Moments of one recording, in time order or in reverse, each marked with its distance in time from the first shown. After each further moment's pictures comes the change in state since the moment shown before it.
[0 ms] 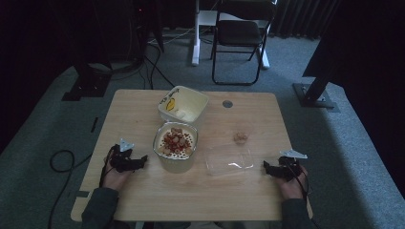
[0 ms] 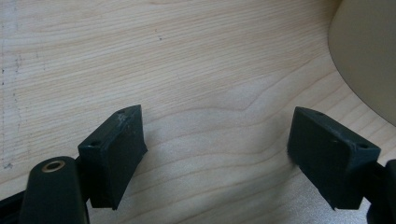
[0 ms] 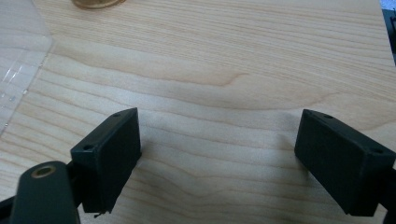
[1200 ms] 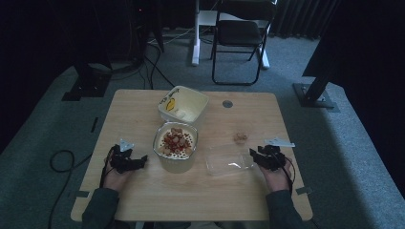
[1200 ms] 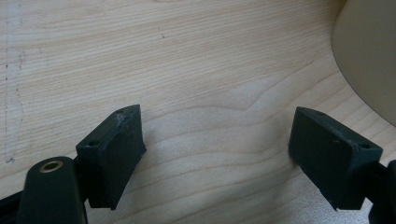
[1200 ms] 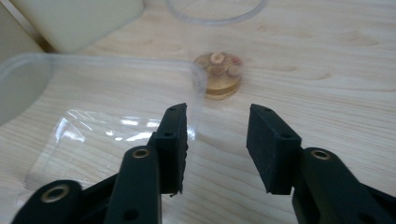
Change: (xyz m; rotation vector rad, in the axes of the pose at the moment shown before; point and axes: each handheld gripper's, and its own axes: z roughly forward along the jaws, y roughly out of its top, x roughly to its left) left arm -0.001 0.000 0.000 0.001 0.010 -0.010; right arm 0.069 0.062 -0.023 -0.054 0.134 -0.016
